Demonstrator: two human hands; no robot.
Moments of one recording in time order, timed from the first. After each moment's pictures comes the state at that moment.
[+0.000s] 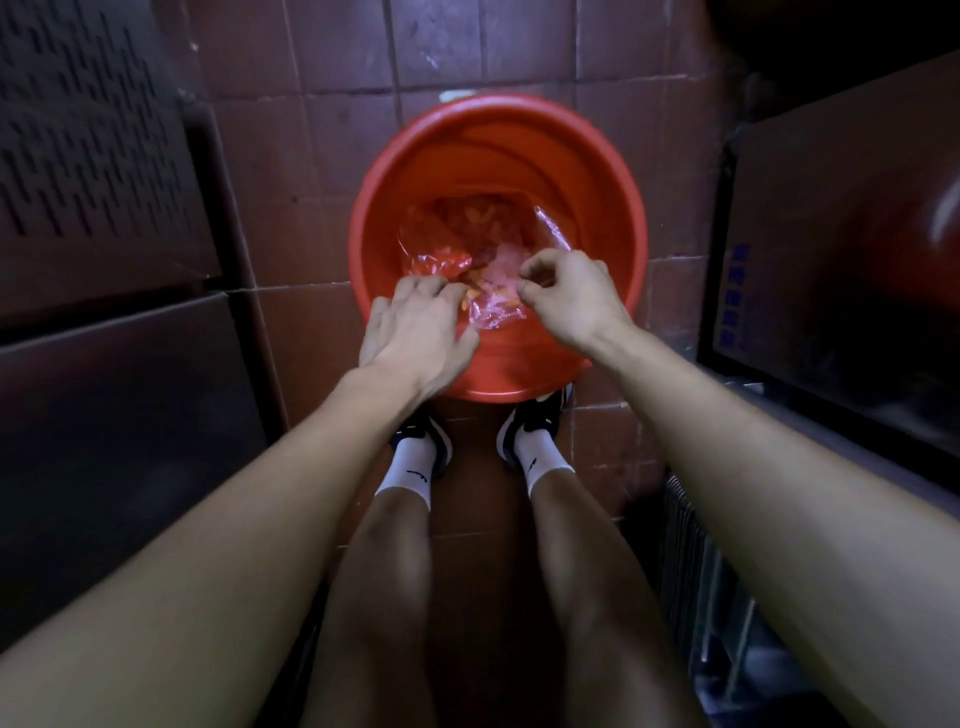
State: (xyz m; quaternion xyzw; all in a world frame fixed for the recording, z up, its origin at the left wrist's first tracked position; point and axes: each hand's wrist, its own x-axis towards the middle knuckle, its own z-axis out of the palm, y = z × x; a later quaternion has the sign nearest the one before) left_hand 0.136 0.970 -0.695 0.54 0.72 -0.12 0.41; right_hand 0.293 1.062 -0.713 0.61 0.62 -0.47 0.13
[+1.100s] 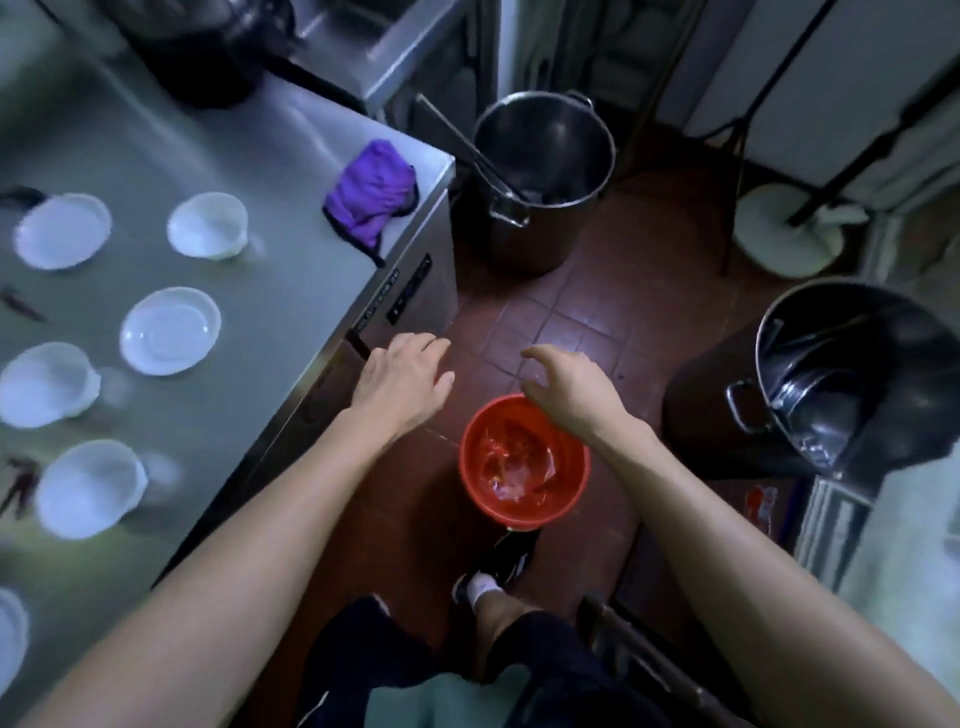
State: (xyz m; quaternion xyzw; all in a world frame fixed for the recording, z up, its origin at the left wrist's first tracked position) left_hand 0.083 0.896 -0.211 0.39 0.90 0.01 0.18; right_hand 0.223 1.074 -0.203 0.24 0.93 -0.26 0.09
